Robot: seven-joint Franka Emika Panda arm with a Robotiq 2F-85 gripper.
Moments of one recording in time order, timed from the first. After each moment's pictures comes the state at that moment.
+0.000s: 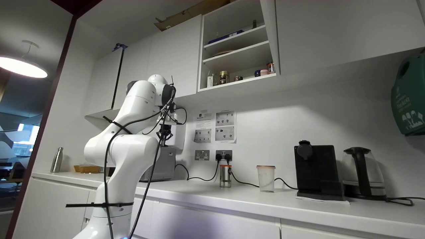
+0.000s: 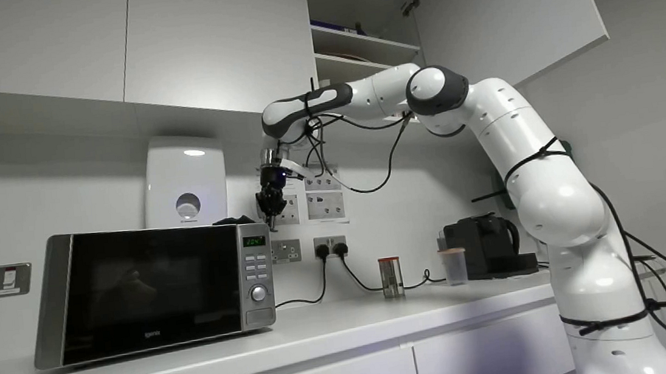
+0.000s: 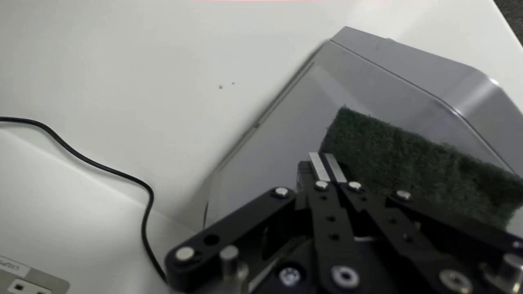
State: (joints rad) arm 0.36 0.27 0.27 -1.34 0.01 1.74 -0.10
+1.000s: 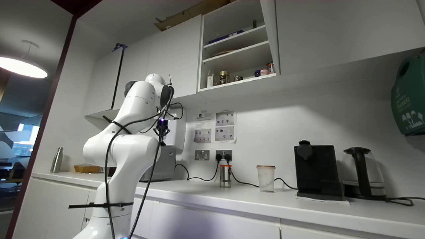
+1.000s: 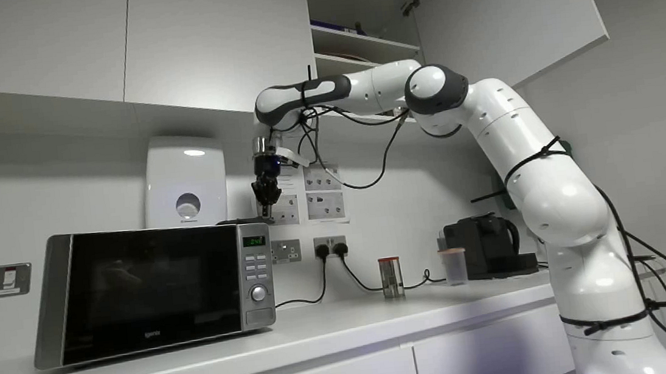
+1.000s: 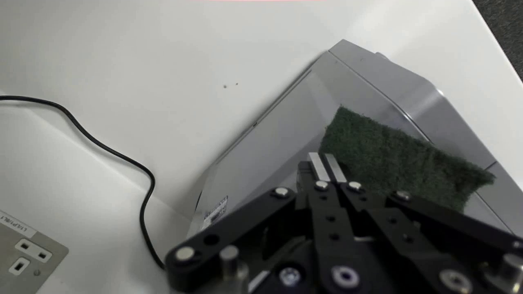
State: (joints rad) arm 0.43 0.28 0.27 -1.24 -0.07 1.64 -0.10
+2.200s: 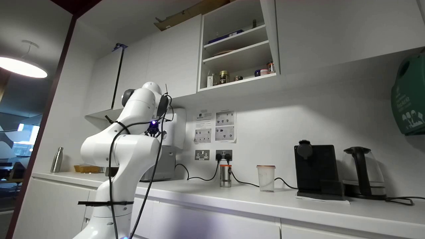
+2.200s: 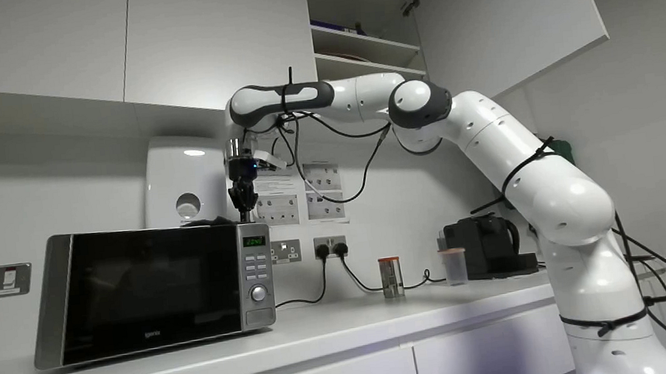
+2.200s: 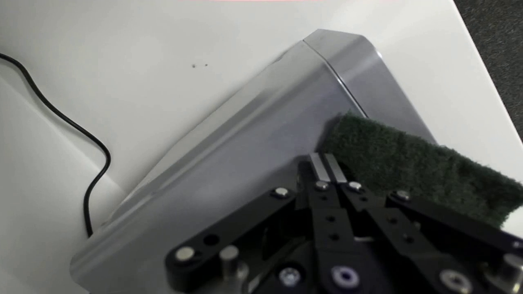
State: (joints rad) arm 0.57 0.45 0.29 -1.03 -0.18 1.54 -0.10
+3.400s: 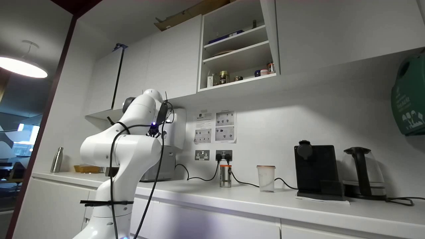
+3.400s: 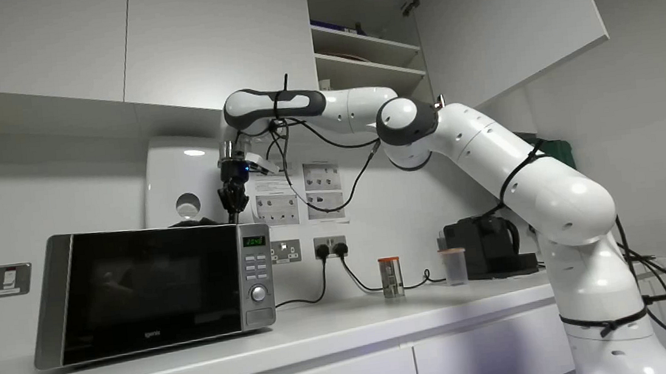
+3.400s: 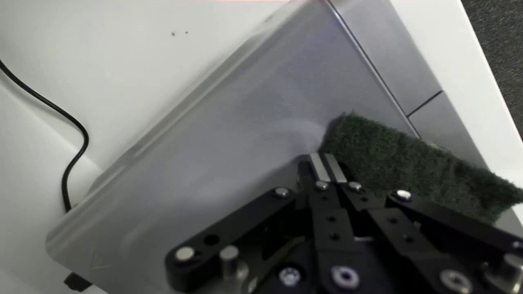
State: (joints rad) arm 0.60 0.58 0.28 -0.82 -0.15 1.50 -0.10
